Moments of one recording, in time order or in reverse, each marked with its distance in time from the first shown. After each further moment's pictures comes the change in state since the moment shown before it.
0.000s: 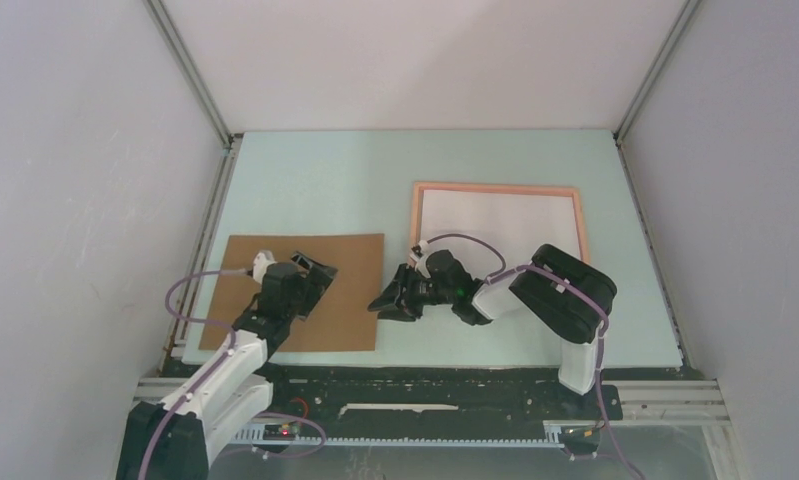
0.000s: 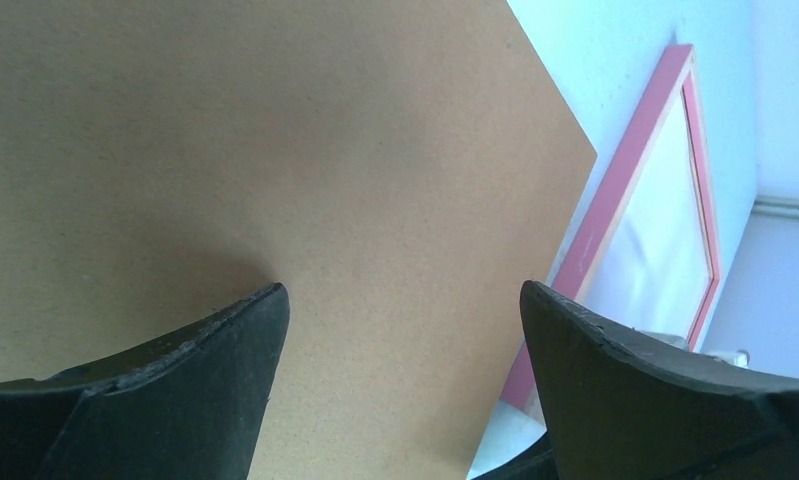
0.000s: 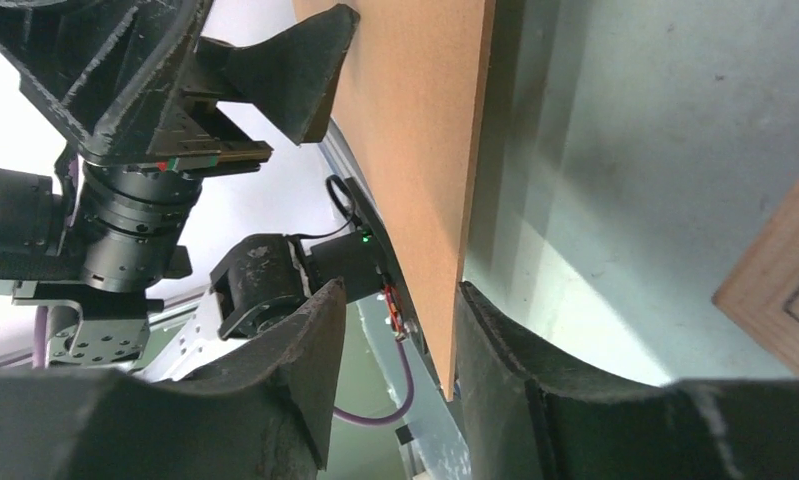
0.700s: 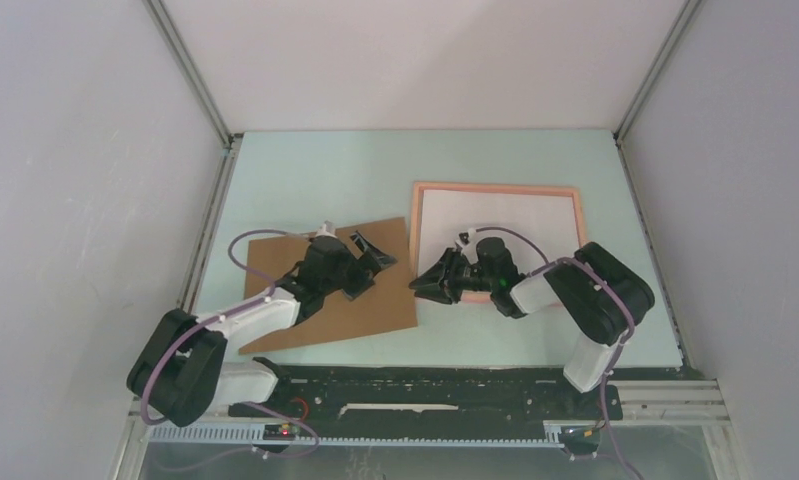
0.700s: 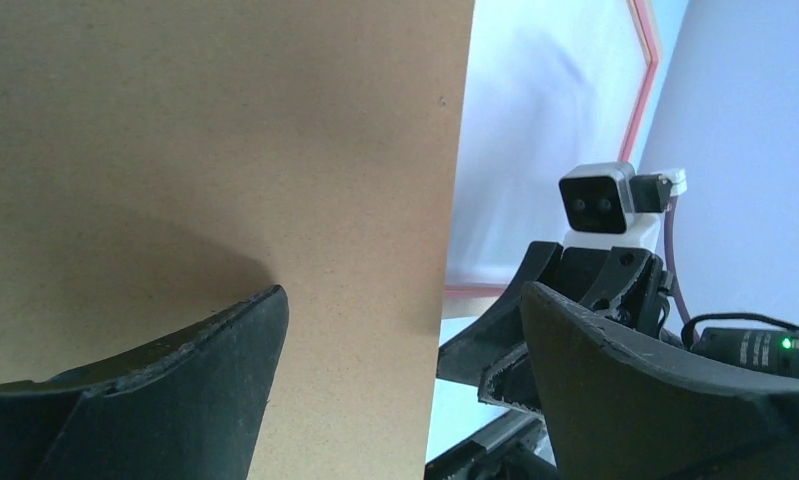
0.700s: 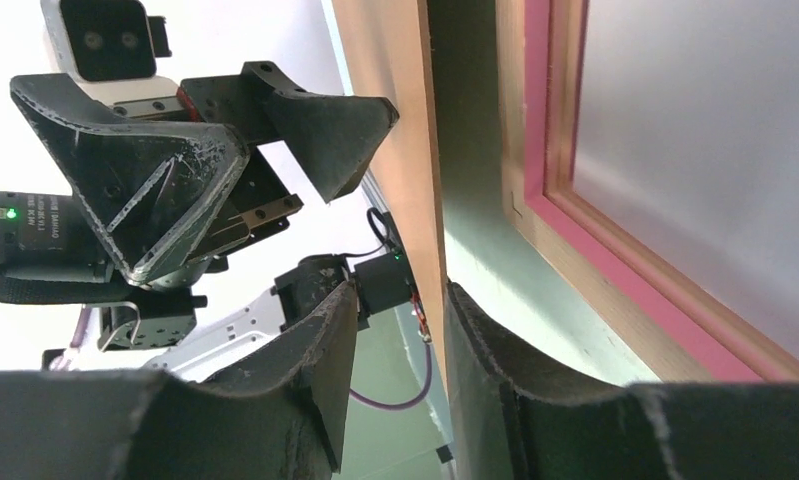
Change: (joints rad) left arm -0.244 0.393 0.213 0.244 0.232 -0.011; right arm -0.261 -0.103 -0.181 0.121 -0.139 0.042
